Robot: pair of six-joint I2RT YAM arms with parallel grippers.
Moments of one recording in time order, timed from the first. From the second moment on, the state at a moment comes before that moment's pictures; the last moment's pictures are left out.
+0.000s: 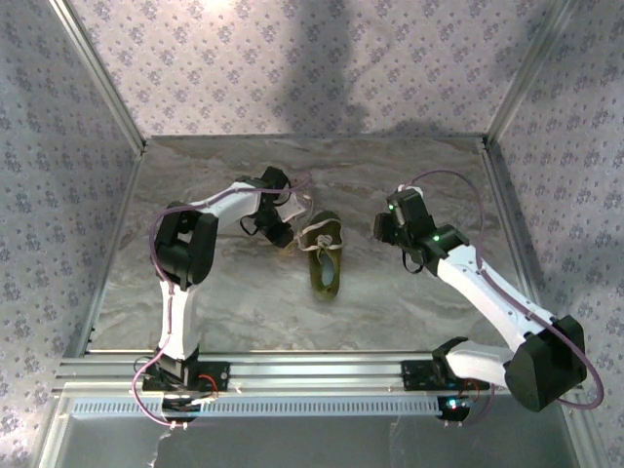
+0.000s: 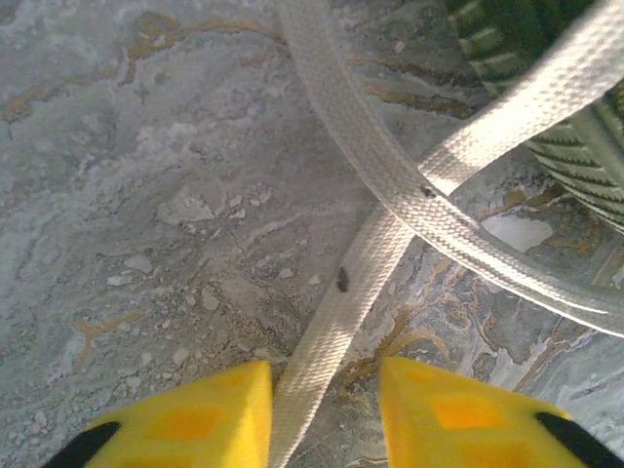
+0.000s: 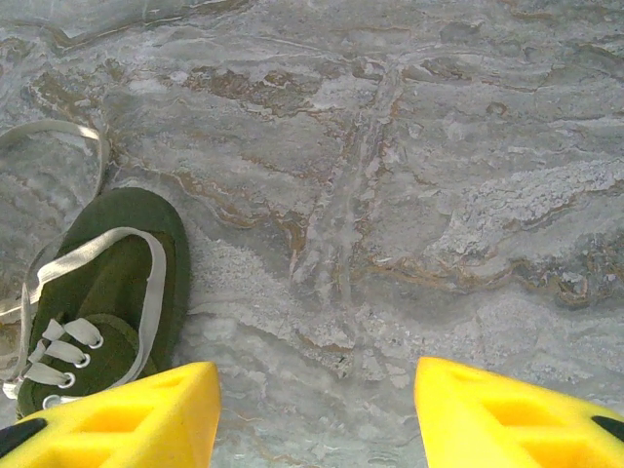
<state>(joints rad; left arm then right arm) -0.47 2.09 1.53 -0.85 0.20 0.37 0.49 1.18 0.94 -0.57 0.27 0.47</state>
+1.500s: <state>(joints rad) -0.52 1.61 1.14 -0.36 0.34 -0.55 0.48 1.59 1.04 -0.44 -0.10 0.75</state>
